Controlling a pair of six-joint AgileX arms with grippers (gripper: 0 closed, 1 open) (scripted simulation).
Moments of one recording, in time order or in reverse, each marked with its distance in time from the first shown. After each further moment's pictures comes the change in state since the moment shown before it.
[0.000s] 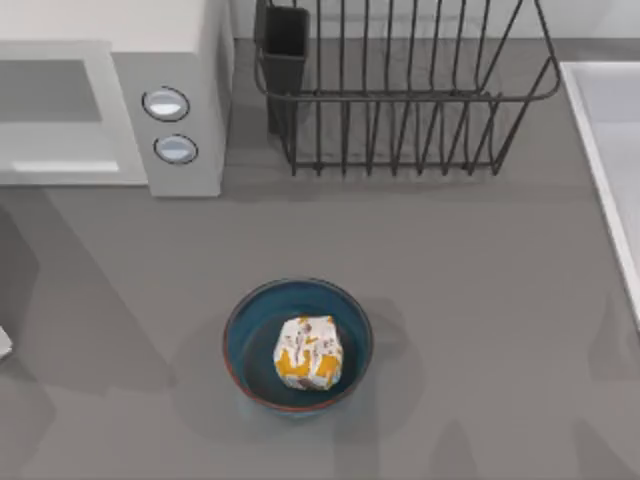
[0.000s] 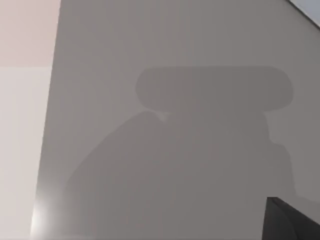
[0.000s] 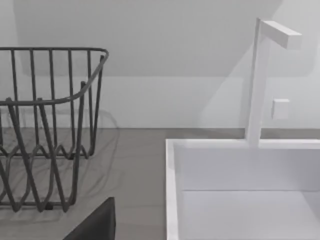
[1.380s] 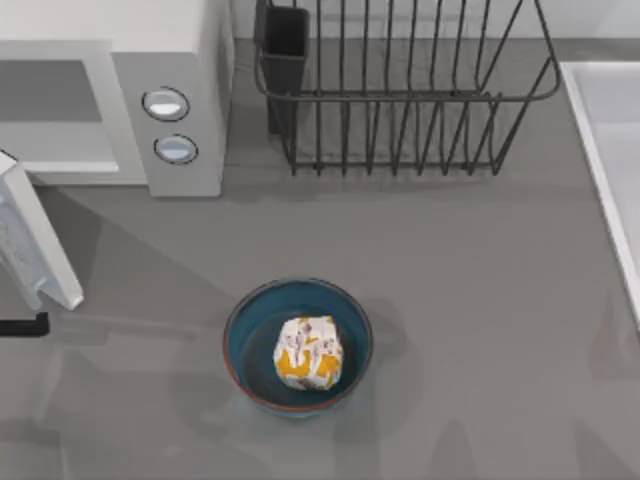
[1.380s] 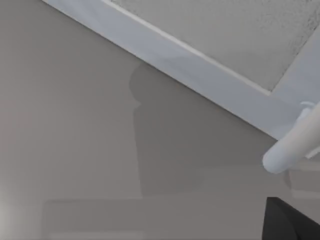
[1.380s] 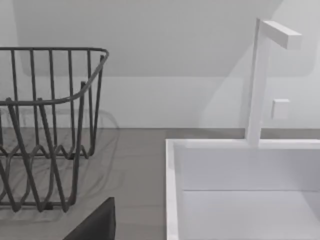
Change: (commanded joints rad) left arm -0.725 -0.461 -0.367 0.116 -0.450 -0.598; right arm 0.000 0.000 0.000 0.000 0.000 0.000
